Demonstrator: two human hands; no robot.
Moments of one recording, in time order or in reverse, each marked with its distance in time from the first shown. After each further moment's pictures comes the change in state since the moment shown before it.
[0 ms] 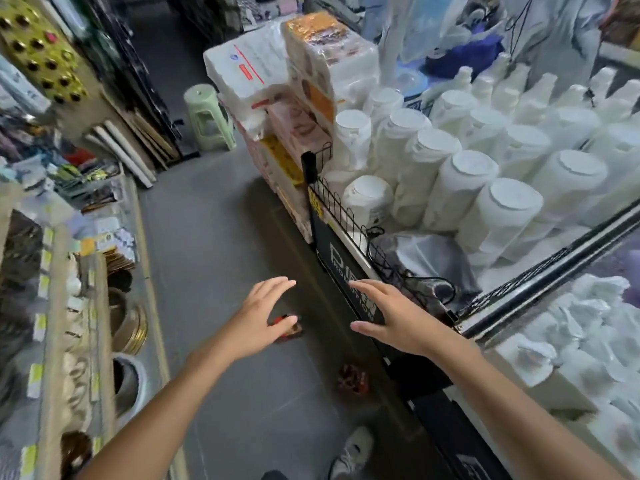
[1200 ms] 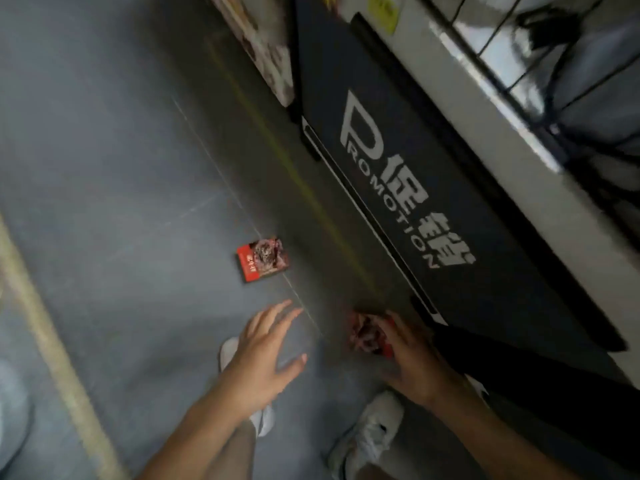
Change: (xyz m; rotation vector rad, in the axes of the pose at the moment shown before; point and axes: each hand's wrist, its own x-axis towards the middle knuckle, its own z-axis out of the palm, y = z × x) left_hand 0.125 -0.372 0.386 -0.140 -0.320 -0.172; right_hand 0.228 0.334 0.454 0.093 -0.250 0.451
